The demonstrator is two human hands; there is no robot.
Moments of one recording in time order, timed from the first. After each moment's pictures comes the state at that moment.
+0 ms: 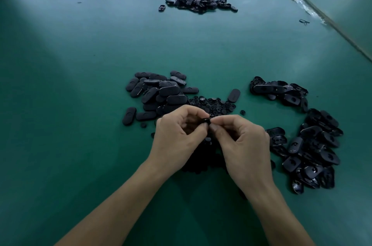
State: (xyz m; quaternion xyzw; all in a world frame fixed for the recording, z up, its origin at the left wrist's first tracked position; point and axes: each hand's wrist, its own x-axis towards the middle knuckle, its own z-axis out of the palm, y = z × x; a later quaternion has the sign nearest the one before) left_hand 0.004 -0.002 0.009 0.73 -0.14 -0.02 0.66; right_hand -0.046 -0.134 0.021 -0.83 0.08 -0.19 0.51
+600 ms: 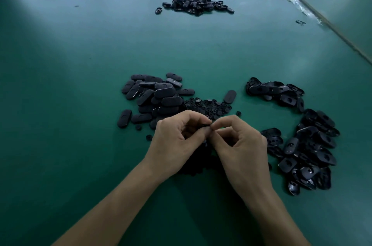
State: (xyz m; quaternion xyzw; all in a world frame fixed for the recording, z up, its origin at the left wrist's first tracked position) left_hand 0.006 -0.004 0.007 0.74 -0.19 -0.05 0.65; right_hand -0.051 -0.141 0.019 -0.82 0.08 -0.17 0.54
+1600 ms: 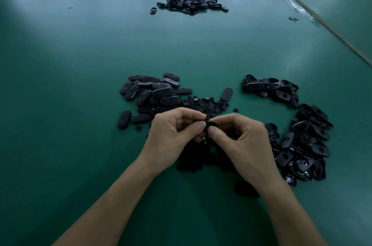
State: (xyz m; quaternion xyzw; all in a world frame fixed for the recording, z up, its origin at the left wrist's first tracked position) left_hand 0.011 0.001 0.010 0.66 -0.14 -0.12 0.73; right_hand -0.049 -0.156 0.026 -0.82 0.07 -0.12 0.56
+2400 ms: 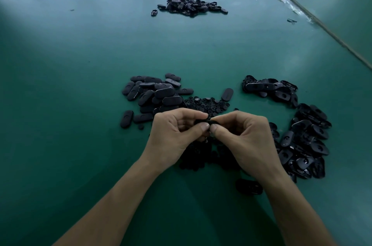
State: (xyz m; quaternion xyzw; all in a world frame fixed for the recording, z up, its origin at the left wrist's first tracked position) left_hand 0.010 0.001 0.013 0.64 -0.16 -0.09 0.75; right_hand -0.045 -0.157 0.034 -0.81 0.06 -0.11 0.58
